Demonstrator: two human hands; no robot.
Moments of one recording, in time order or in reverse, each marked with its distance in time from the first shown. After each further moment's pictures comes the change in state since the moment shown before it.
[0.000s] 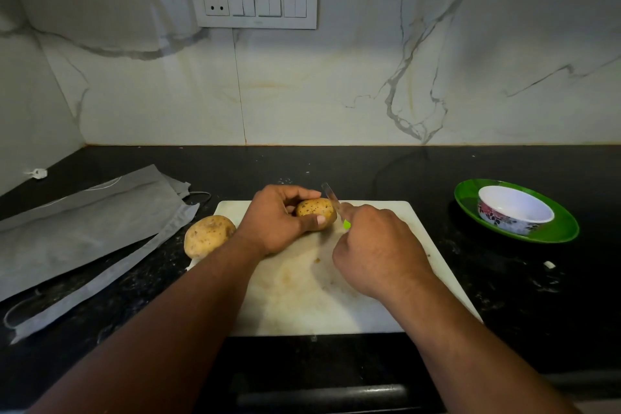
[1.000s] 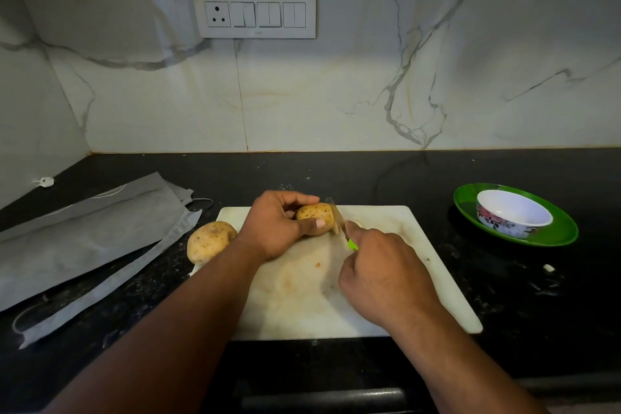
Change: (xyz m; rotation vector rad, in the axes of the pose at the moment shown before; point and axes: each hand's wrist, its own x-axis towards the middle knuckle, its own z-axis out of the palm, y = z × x) left_hand -0.002 0.004 -0.001 -0.070 -0.002 -0.047; right_hand -0.018 0.011 0.013 0.032 0.020 0.058
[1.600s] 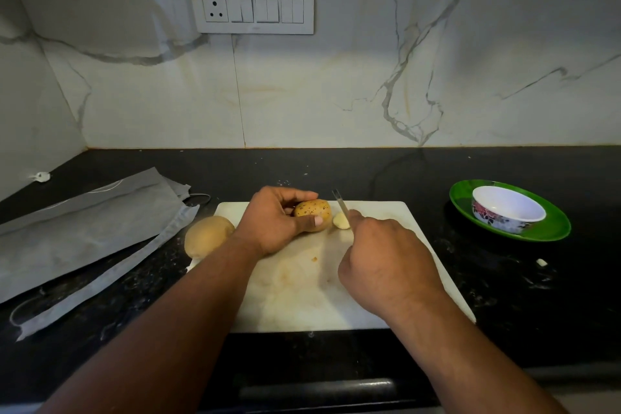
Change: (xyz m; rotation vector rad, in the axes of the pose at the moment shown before) left_hand -0.001 -0.001 0.000 0.028 0.001 0.023; right_hand -0.002 -0.008 -0.016 -0.172 0.049 -0.052
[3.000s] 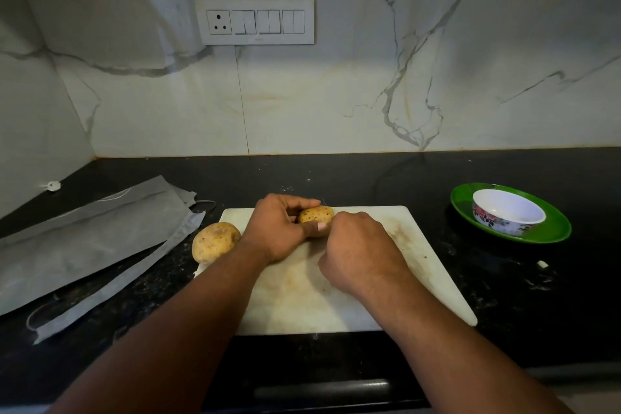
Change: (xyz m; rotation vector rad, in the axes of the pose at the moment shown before) left_hand -0.001 -0.002 0.004 0.034 0.045 0.013; right_hand 0.020 -0.025 0.004 0.073 -0.154 0.029
